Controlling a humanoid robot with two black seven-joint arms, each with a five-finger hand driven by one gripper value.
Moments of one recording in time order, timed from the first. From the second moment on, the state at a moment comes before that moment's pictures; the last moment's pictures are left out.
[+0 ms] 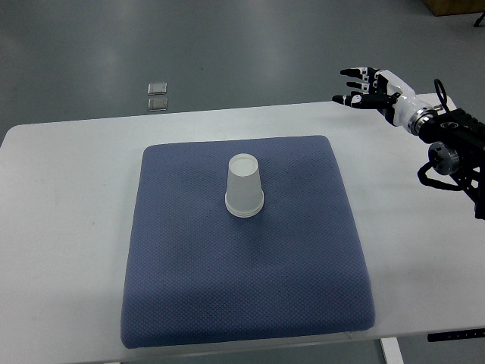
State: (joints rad) left arm 0.02 0.00 -0.15 -0.16 0.08 0.04 -0.05; right arm 0.93 -0.34 0.38 0.54 -0.24 0.11 0.28
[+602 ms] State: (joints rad) left arm 0.02 0.00 -0.15 -0.16 0.08 0.04 -0.05; right arm 0.90 -0.28 0.39 0.53 0.18 0.11 0.27
